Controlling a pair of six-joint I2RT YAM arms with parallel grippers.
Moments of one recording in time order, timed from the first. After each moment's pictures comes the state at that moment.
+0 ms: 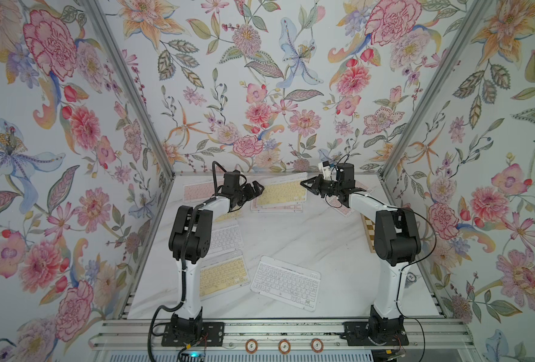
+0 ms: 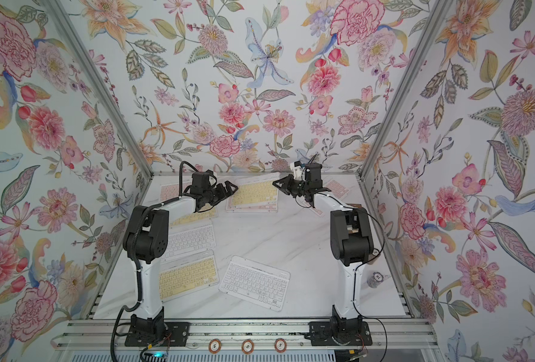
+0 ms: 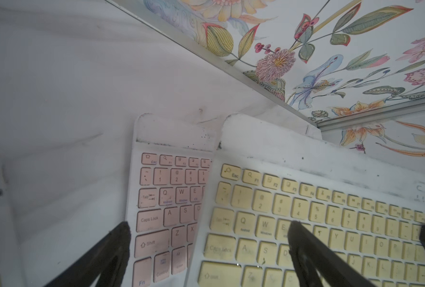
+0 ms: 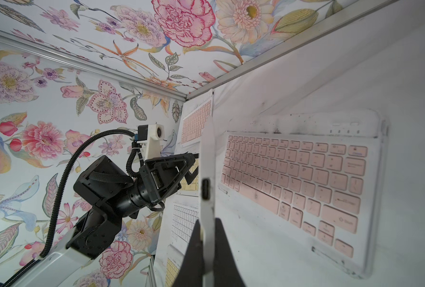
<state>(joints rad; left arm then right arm) -0.23 2.19 1.53 0.02 0.39 -0.67 0.20 2.11 1.55 0.10 -0.84 0.80</state>
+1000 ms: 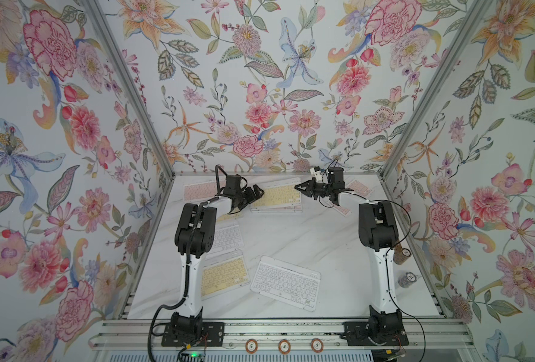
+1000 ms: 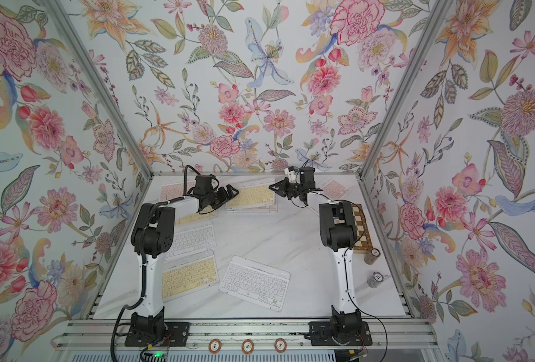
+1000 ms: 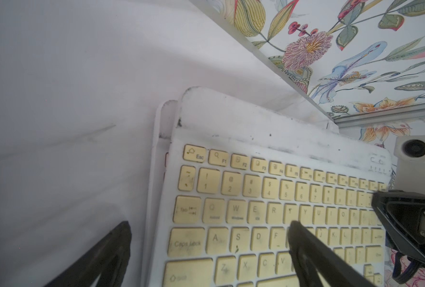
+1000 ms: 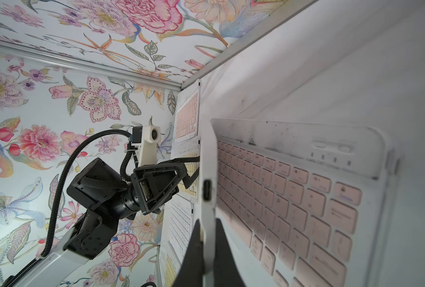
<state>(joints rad) -0.22 2.28 1.59 -0.01 0.42 -0.67 0.19 2.42 1.81 0.10 -0.96 0.83</state>
